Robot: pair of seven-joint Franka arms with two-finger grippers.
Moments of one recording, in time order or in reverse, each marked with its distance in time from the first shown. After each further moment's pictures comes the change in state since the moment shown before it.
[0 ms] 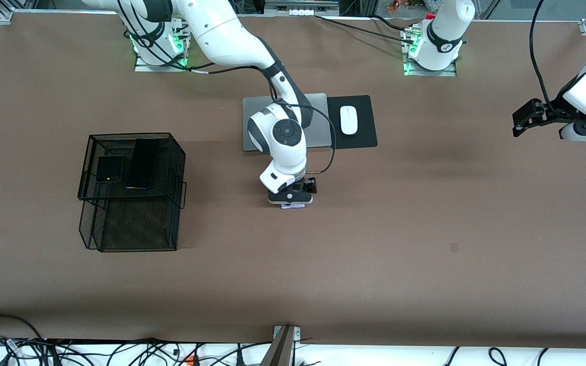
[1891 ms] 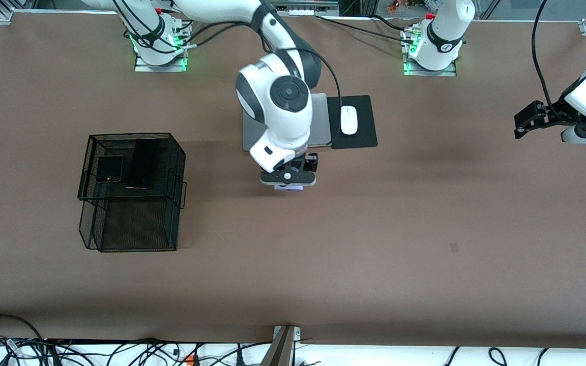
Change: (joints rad) left arm 0.005 0.014 0.000 0.016 0.001 -0.003 0.024; right arm 0.006 -0.233 -0.119 0.204 0.000 -0.570 -0.065
